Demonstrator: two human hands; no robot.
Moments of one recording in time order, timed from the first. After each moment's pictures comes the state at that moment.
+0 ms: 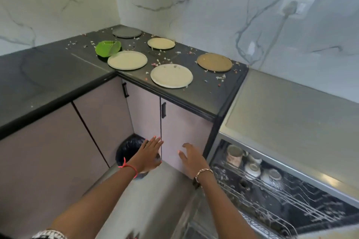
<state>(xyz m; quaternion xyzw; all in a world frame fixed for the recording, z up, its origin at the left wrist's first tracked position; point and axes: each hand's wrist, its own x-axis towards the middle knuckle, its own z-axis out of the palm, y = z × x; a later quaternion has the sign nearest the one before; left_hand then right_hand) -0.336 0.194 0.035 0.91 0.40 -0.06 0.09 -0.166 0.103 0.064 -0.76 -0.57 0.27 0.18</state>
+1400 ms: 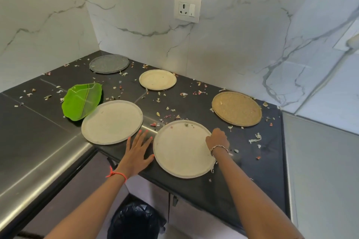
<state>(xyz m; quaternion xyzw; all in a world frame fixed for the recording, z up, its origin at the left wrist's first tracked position) -0.279 0.615 0.061 0.90 0.42 0.06 0.11 -0.018 0.528 0.122 -0.92 -0.34 0.16 0.13</state>
